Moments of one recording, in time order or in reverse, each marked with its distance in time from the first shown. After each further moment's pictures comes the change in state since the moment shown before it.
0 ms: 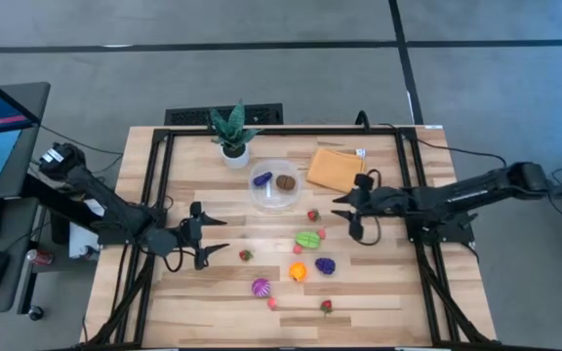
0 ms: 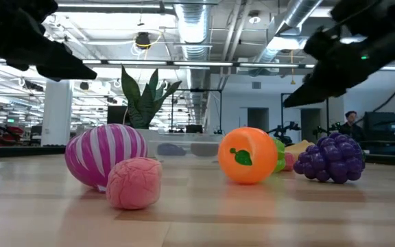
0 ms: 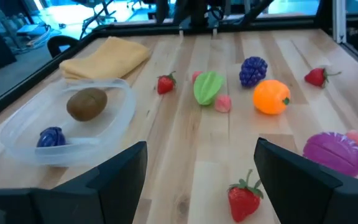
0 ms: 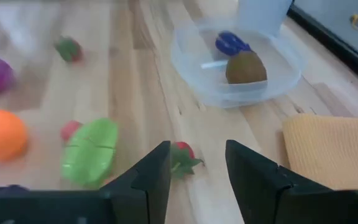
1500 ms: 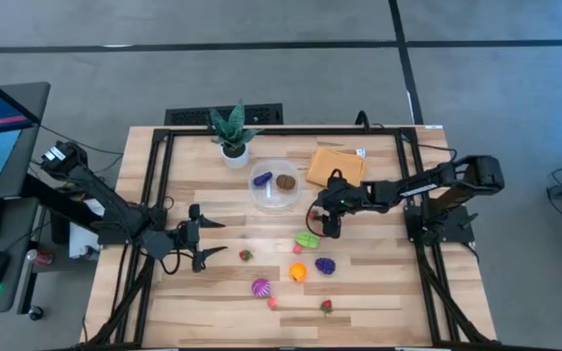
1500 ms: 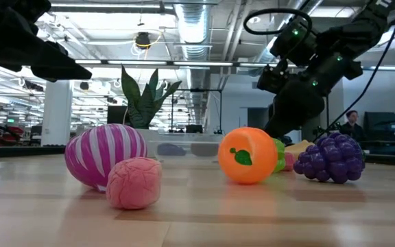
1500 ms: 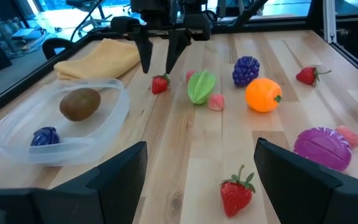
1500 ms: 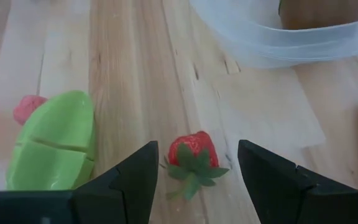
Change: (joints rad) left arm -0.045 0.000 -0.015 0.018 -0.025 -0.005; right arm -0.125 0.490 0.246 -0.034 -0.226 -0.012
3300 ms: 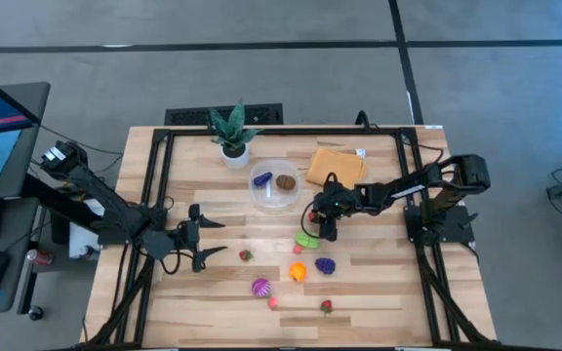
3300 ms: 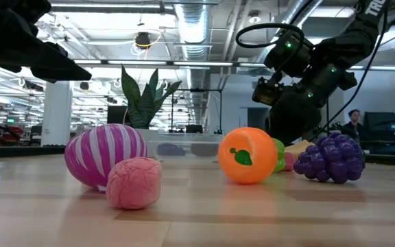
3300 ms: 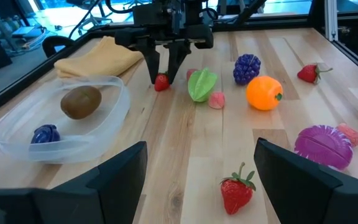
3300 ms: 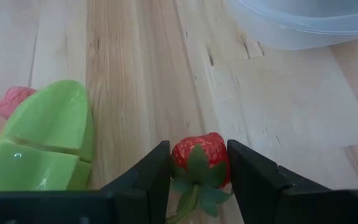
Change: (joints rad) left arm 0.000 0.000 0.000 -0.009 0.000 -0.008; right arm 0.001 0.113 0.011 0.070 -0.039 0.025
